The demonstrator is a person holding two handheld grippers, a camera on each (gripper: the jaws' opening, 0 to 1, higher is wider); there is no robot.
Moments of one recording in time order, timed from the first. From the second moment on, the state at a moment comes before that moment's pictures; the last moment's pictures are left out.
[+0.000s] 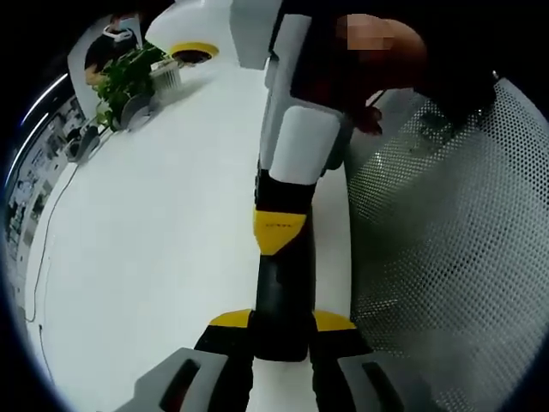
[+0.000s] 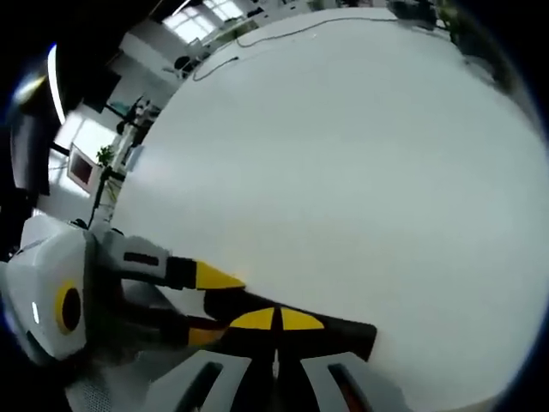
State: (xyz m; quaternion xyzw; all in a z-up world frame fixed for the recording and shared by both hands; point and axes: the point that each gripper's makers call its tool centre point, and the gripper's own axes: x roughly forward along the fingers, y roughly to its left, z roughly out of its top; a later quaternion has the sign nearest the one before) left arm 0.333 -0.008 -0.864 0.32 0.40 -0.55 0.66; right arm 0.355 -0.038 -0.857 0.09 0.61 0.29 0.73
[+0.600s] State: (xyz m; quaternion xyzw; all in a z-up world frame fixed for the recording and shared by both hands) left arm 0.334 -0.008 -0.865 0.32 0.39 -0.55 0.67; right arm 0.356 -0.037 -0.856 0.08 0.60 0.29 0.74
